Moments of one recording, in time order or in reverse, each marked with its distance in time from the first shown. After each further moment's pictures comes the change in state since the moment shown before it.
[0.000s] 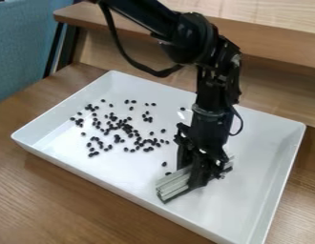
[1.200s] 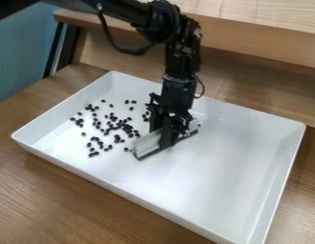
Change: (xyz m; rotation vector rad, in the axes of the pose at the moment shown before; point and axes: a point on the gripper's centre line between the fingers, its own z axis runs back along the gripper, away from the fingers) arm 0.013 0.101 0.004 0.021 -0.013 0.103
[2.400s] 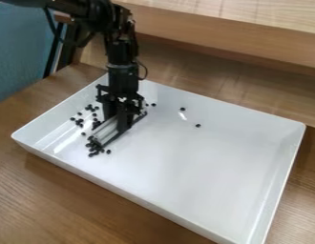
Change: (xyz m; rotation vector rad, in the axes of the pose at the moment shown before) arm -0.041 0.077 -0.007 -0.090 -0.049 0.317
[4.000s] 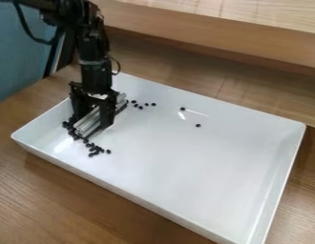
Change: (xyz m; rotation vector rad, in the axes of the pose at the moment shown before) arm -0.014 0.023 0.007 -0.048 -0.044 0.074
